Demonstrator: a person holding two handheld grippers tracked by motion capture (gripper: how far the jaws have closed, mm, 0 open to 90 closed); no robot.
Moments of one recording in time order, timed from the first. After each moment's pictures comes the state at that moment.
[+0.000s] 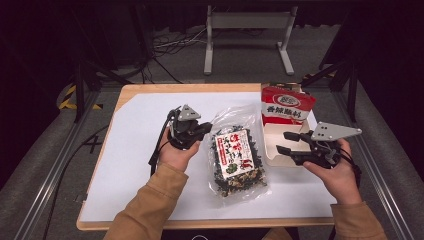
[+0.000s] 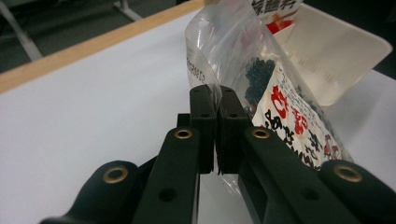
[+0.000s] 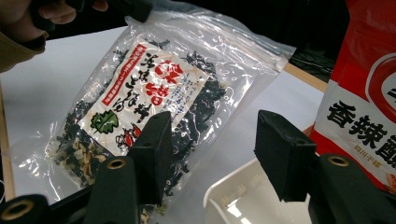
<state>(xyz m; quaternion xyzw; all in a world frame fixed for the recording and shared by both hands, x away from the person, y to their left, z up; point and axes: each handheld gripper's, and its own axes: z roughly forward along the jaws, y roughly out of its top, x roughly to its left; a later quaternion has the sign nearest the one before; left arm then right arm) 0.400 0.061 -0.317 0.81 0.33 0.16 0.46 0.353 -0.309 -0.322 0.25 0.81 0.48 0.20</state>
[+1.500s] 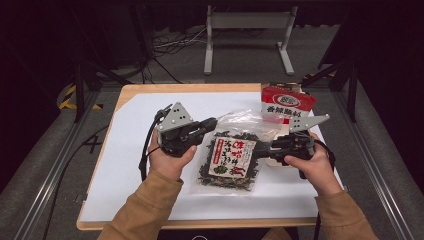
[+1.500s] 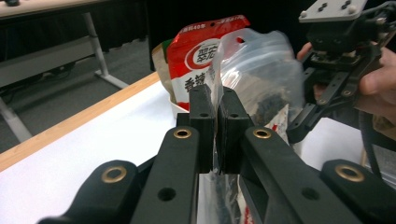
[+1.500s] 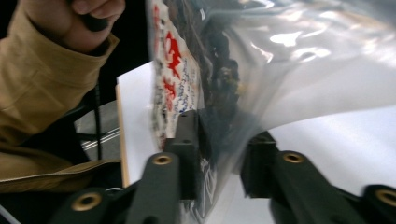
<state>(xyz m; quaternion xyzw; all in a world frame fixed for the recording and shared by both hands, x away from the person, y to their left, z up) 0.351 0.074 -0.269 0.77 0.25 0.17 0.56 0.378 -0.262 -0.327 0.22 0.82 0.53 -0.01</state>
